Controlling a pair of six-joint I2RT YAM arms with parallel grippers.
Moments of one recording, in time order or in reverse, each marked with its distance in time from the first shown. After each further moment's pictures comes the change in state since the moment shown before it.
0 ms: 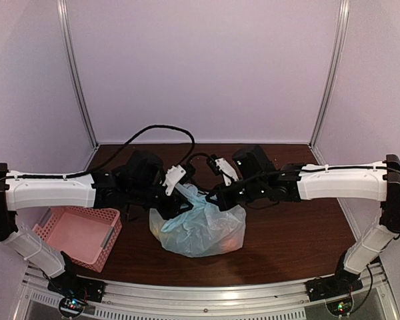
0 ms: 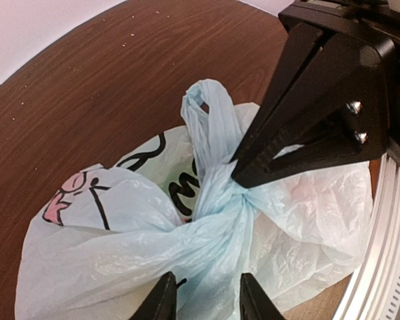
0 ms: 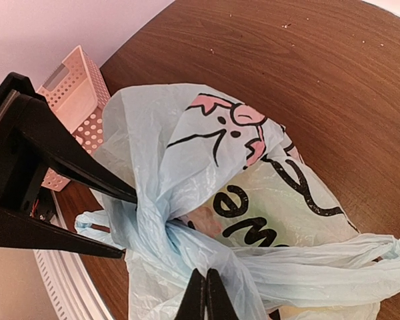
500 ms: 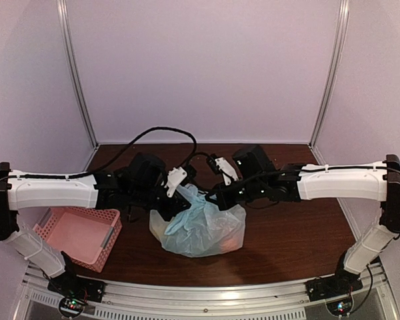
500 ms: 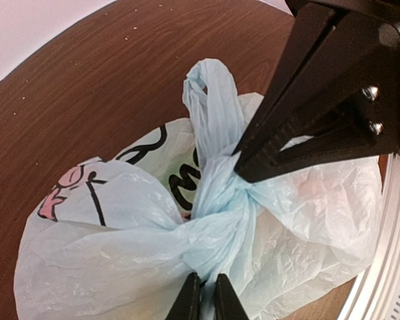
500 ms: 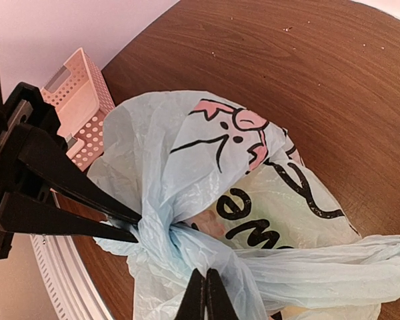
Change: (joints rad) left arm -0.010 0.016 0.002 -0.007 -0.029 -0.002; right arm 0.000 0.000 0.000 0.012 0.000 0.000
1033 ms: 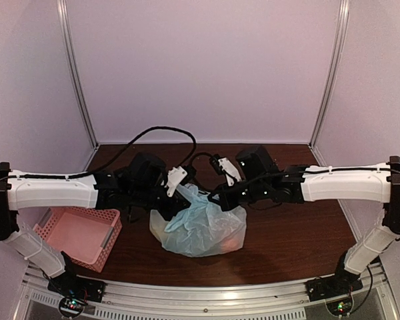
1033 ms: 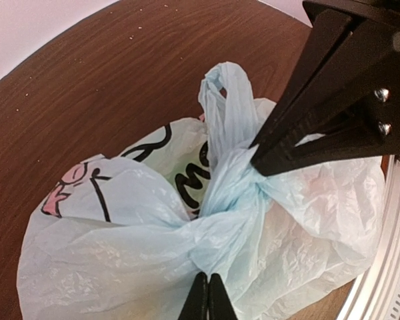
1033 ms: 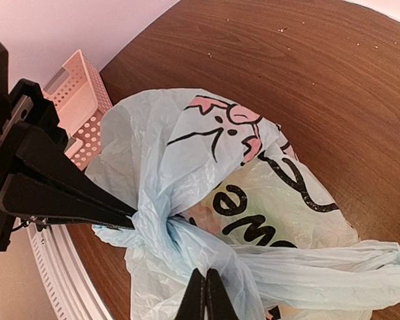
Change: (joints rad) left arm -0.003 -0.001 0.003 0.000 -0.023 -0.029; right arm -0.001 -0.026 -0.027 0.007 0.014 0.002
